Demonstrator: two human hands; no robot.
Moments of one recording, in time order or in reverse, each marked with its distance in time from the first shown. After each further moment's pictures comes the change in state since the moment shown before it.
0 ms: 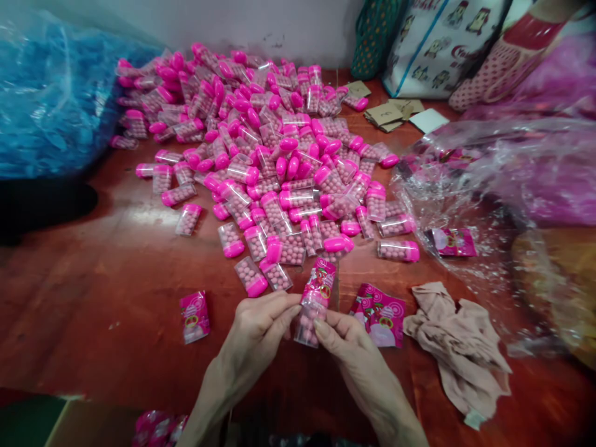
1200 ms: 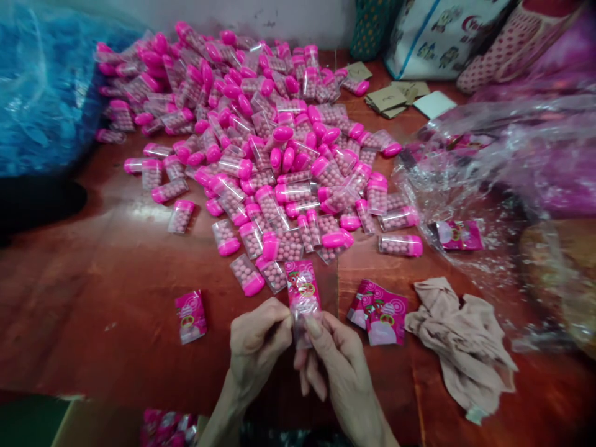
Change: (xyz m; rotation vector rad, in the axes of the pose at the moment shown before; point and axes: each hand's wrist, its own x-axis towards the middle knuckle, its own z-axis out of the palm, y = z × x) left_hand -0.025 -0.012 0.021 -0.088 0.137 -0.154; right_hand -0.005 0.019 0.018 -0.002 0.062 -0.087
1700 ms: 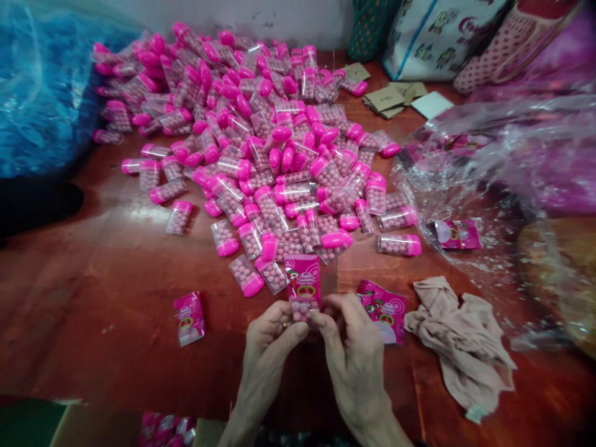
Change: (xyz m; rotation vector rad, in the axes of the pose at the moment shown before) left_hand -0.012 0.006 0.021 -0.704 -0.048 -0.510; right_hand 0.010 -0.015 -0.014 -0.875 0.379 -0.509
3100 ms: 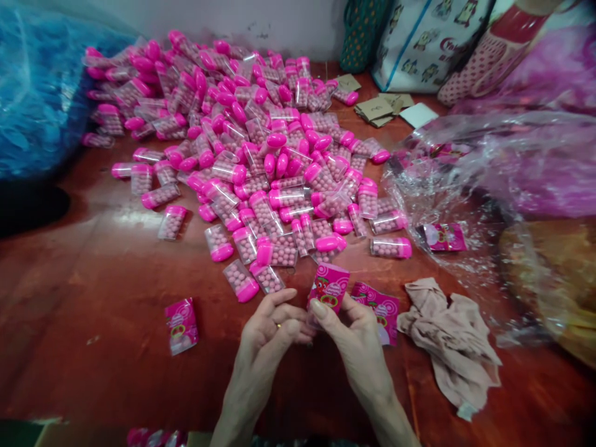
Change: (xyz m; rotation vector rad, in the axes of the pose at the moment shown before) left_hand 0.004 0.012 0.000 -0.034 -0.010 -0.012; right_hand 0.015 0.001 -0.006 0.523 -0.181 0.354
